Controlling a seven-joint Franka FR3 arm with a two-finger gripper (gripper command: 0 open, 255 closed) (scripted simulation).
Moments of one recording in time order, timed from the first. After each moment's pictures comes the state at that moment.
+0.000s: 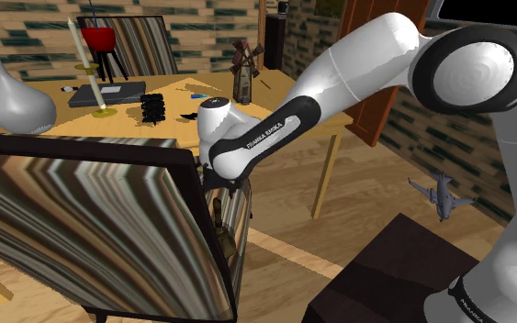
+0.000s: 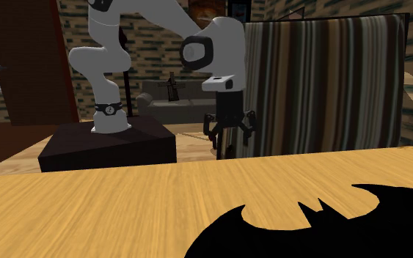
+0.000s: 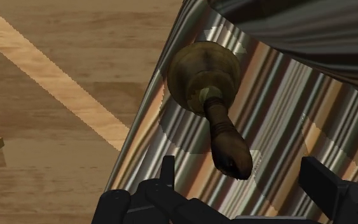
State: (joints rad) arm 0.22 0.65 0.23 -1.71 -0.23 2.40 0.89
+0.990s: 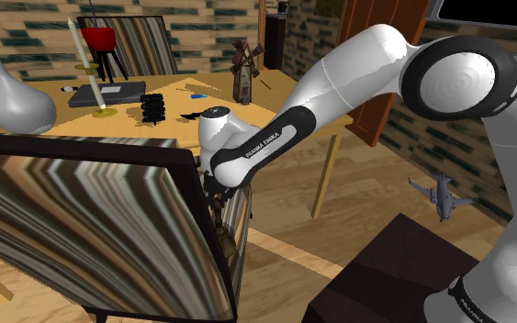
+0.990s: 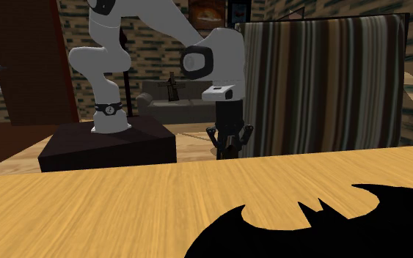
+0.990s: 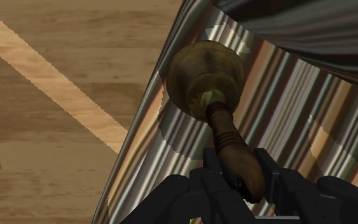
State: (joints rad) arm 0.23 0.69 0.22 -1.70 -0.24 2.44 0.90
